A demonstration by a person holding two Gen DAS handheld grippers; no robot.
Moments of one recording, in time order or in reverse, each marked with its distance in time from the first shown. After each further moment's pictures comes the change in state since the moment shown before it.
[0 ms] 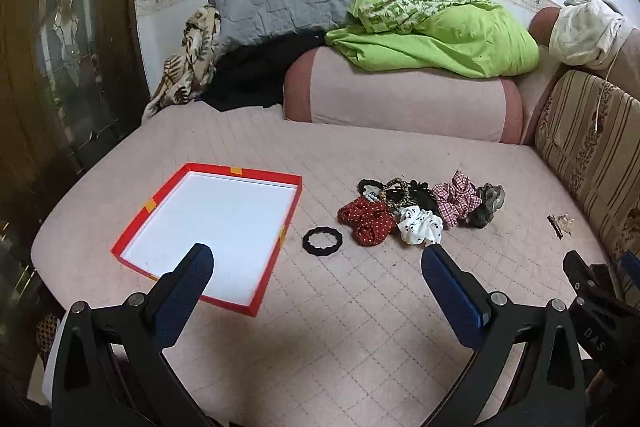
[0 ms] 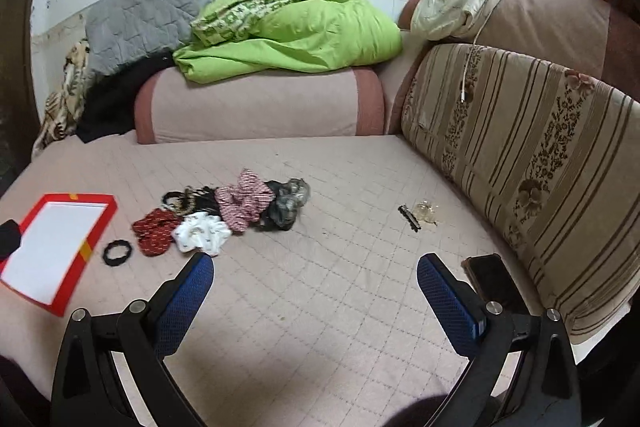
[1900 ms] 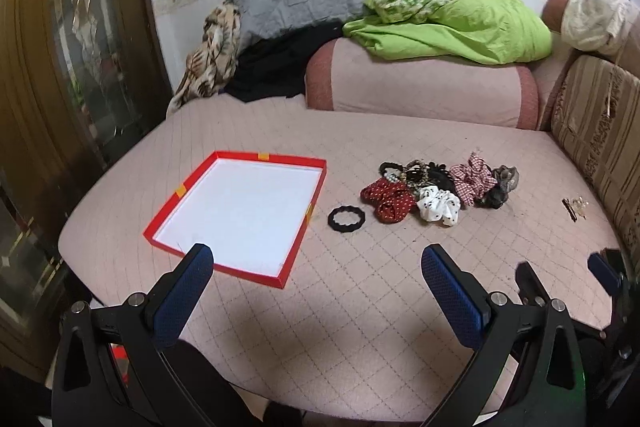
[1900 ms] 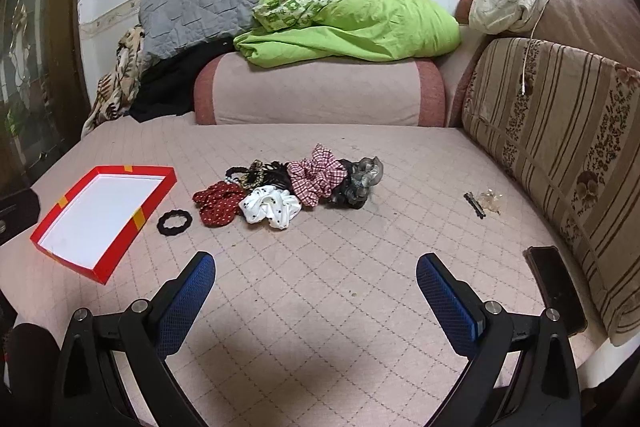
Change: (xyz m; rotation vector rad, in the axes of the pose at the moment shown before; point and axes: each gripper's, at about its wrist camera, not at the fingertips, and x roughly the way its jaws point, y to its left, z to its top) left arm -0.020 0.012 -0.010 -0.003 0.044 0.085; right arm 0.009 0.039 -0.041 -0.050 -0.009 0.183
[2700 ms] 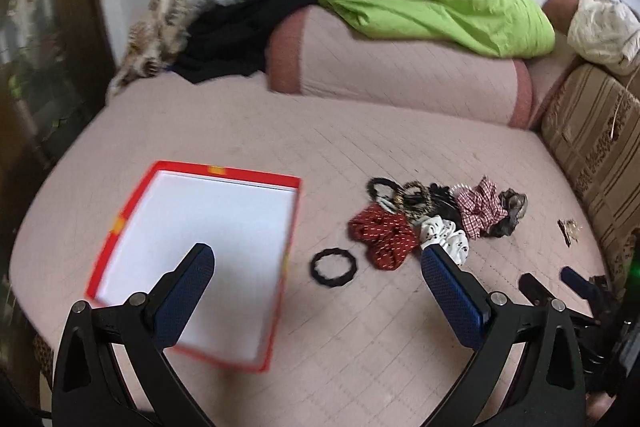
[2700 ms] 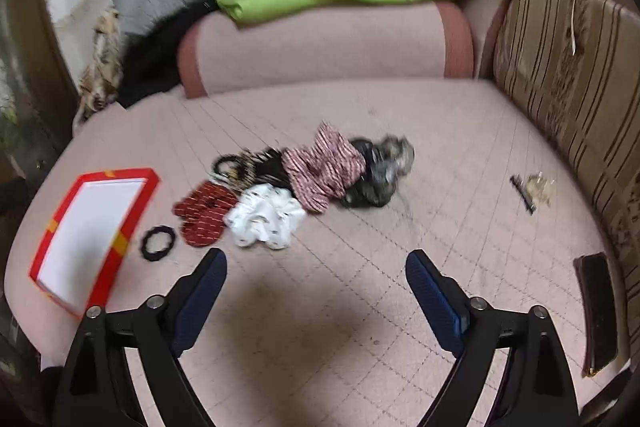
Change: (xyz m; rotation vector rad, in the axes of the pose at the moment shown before) left arm 0.139 0.014 0.090 0.038 0.170 -0.196; right arm 0.116 -0.017 0.052 0.093 0.233 0.071
